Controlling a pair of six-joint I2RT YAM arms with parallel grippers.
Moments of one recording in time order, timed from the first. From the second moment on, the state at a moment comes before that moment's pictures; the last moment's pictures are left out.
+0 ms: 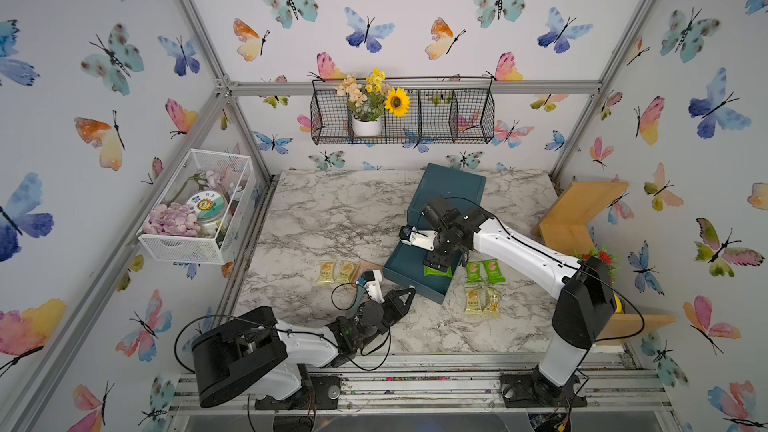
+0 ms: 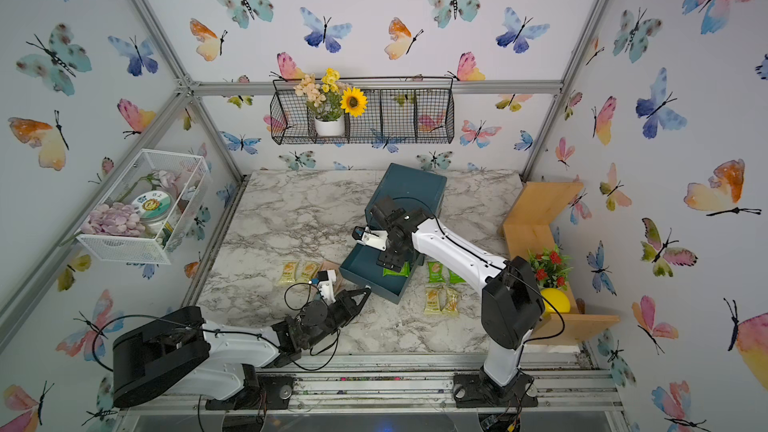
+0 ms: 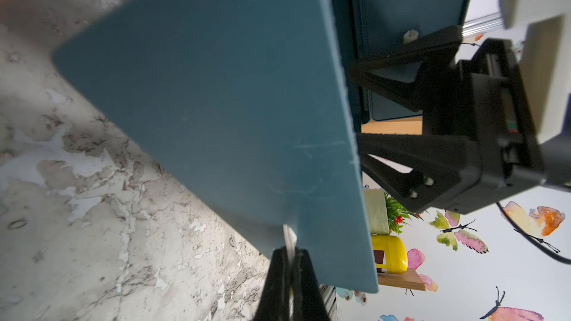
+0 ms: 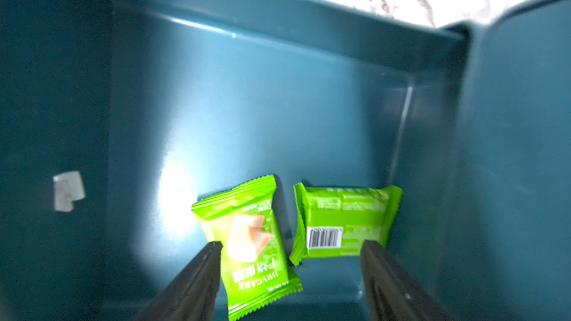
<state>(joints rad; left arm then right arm) -1.08 1.36 0.23 0.90 -0.26 -1.36 0.76 1.78 1.53 -0.96 0.06 -0.62</state>
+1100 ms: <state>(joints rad) -1.08 1.34 0.23 0.88 -0.26 -1.36 0.75 1.83 1.49 -0.97 0.01 -0.70</state>
